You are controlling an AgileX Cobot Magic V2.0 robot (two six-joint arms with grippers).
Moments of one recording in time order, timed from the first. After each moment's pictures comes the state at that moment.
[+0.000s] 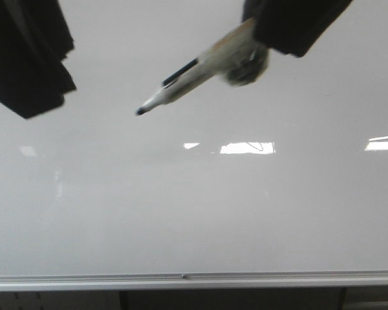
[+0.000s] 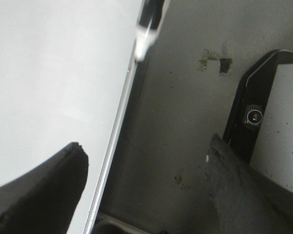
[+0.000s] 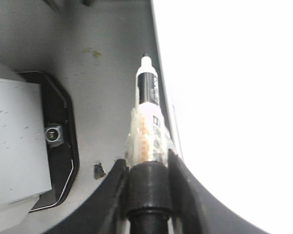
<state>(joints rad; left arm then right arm) -0.89 1.19 -1.12 0.08 1.07 0.38 0.70 1.22 -1.20 0.17 1.05 -0.70</state>
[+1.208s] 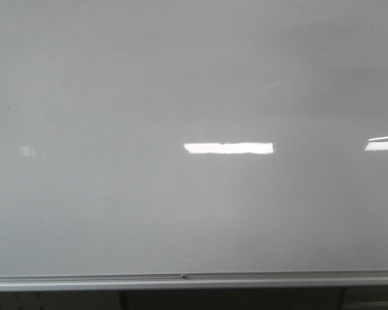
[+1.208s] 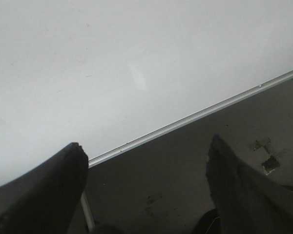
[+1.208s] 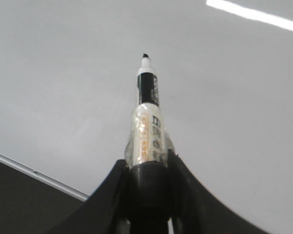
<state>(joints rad) -0.34 0.87 -0.91 0.09 0.97 0.05 0.11 0.82 -0.77 0.37 0.54 -0.50</state>
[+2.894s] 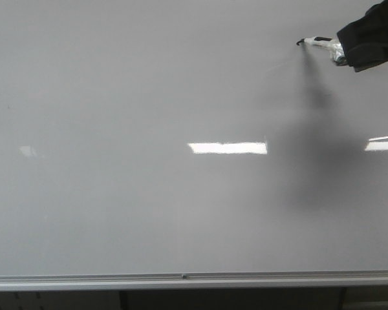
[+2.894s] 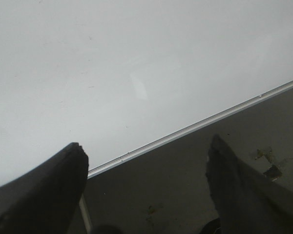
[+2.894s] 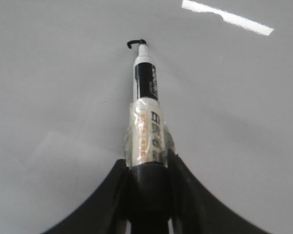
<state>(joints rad) -0.34 0.87 -0.91 0.09 0.94 0.05 0.17 1.31 -0.77 0.43 -0.01 -0.58</state>
